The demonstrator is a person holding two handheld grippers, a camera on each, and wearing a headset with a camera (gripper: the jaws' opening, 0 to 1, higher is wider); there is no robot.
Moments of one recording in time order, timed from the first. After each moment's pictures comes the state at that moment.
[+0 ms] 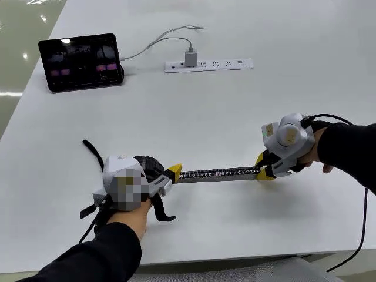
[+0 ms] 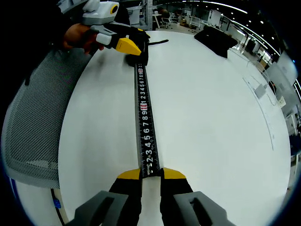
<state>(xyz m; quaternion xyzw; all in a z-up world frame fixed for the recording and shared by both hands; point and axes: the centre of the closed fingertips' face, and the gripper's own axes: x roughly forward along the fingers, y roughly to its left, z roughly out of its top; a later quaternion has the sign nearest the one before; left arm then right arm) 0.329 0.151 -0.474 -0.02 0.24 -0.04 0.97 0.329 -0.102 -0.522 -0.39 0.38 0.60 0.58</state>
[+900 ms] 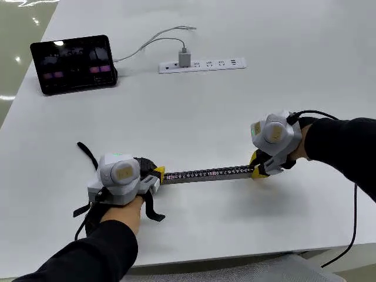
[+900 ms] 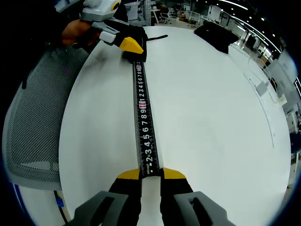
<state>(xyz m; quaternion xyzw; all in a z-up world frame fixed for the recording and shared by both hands) 0.325 0.160 -0.488 0.00 0.30 -0.03 0.95 0.329 -0.100 -0.523 -0.40 0.40 0.59 0.57</state>
